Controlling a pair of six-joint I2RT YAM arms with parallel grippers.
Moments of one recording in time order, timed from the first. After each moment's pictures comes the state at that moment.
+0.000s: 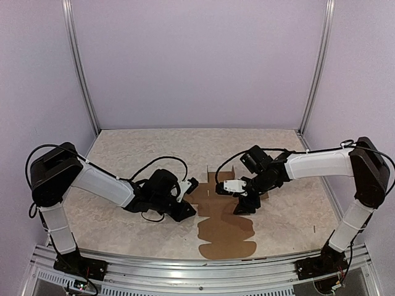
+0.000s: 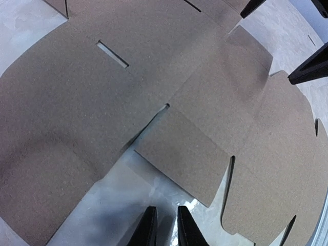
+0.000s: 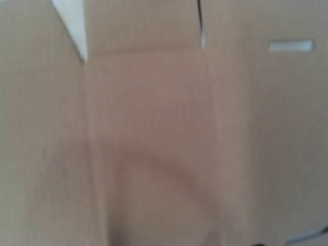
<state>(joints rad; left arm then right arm) -0.90 1.84 0.82 0.24 0.22 -0.22 0.73 1.68 1.01 -0.47 -0.25 -0.75</state>
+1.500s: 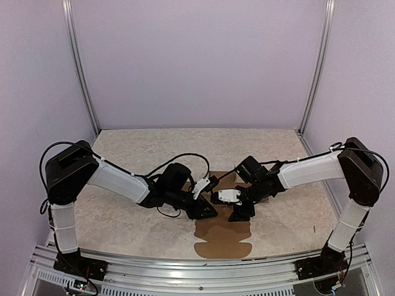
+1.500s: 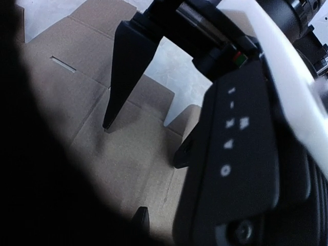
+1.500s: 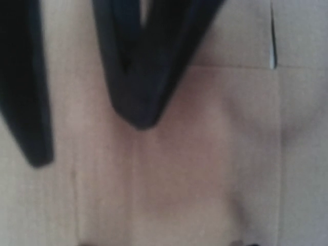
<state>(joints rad) -0.93 1.98 1.02 0.31 0.54 -0.15 0.79 1.75 0.94 -0.31 -0.25 -0.74</state>
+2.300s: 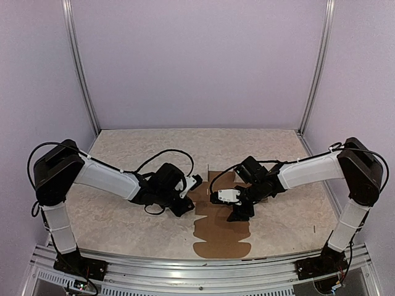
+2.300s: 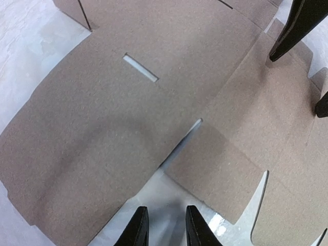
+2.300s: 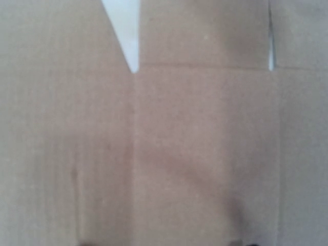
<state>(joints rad) -0.90 1.87 0.96 0.04 0.07 -0.04 0.79 1.75 0.93 -0.28 -0.26 -0.73</state>
